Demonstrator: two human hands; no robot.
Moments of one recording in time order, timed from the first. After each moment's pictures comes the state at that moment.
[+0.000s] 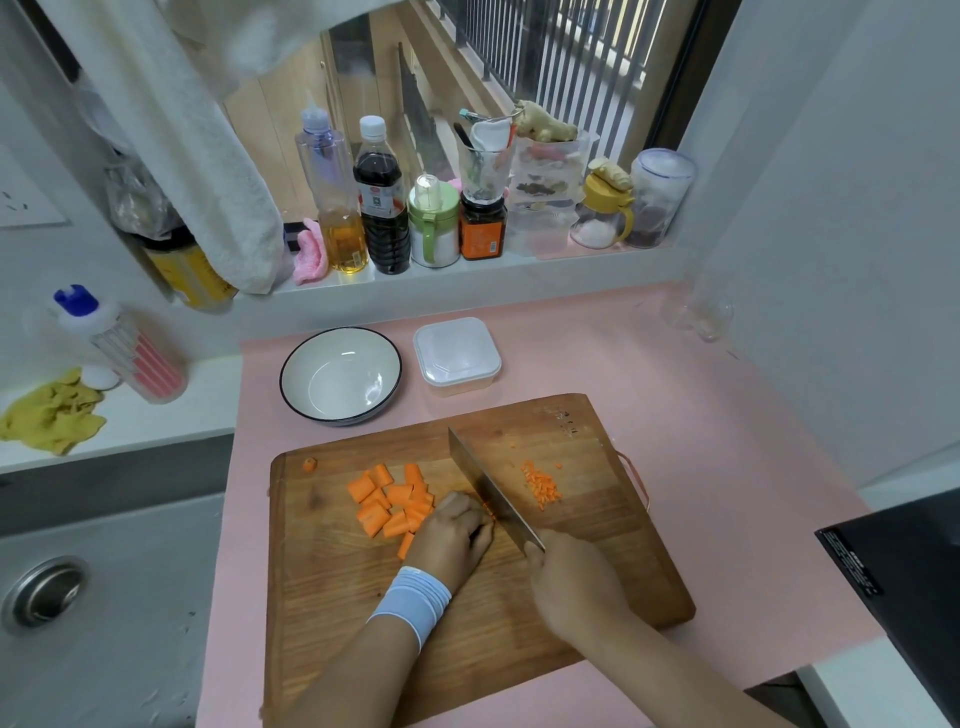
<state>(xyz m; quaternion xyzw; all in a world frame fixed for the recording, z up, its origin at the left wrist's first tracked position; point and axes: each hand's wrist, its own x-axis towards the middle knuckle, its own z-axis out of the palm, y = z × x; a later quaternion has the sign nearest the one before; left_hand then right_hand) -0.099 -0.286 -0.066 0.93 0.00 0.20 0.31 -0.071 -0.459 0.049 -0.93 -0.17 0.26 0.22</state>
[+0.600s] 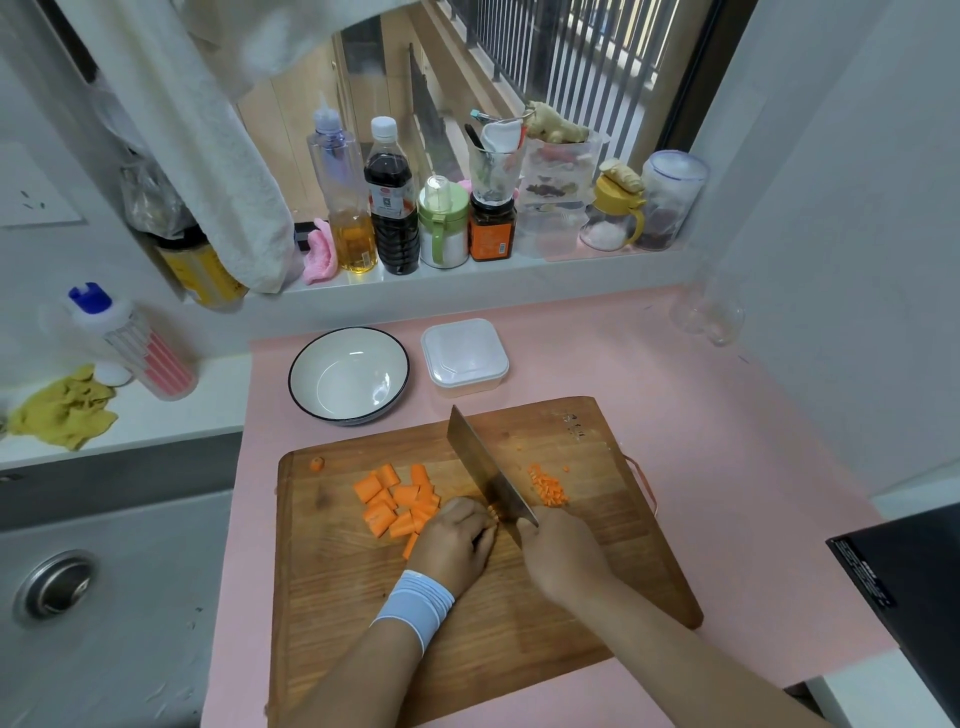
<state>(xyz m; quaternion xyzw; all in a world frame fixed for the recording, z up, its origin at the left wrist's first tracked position) -0.103 -0.285 -0.066 0.93 0.01 0.21 0.30 -0.044 -0.433 0.039 -0.92 -0.15 0.29 0.24</state>
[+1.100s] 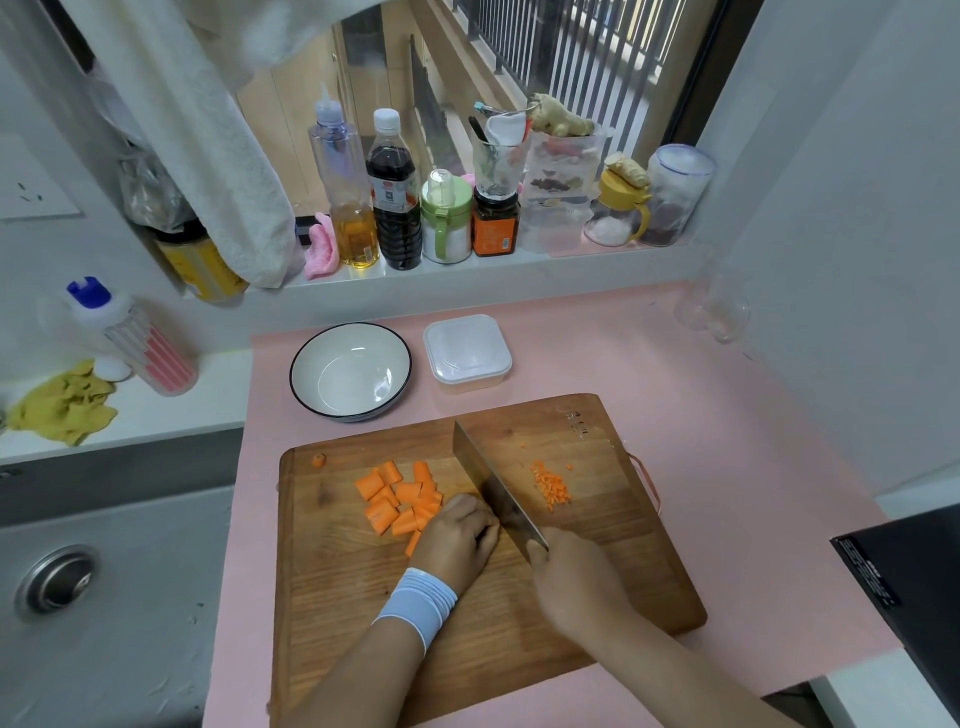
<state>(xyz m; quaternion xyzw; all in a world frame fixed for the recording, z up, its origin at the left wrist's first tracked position) -0.102 -0.285 -0.066 0.93 0.01 0.21 0.31 -0.065 -0.451 0.039 -0.92 -0.16 0.28 0.22</state>
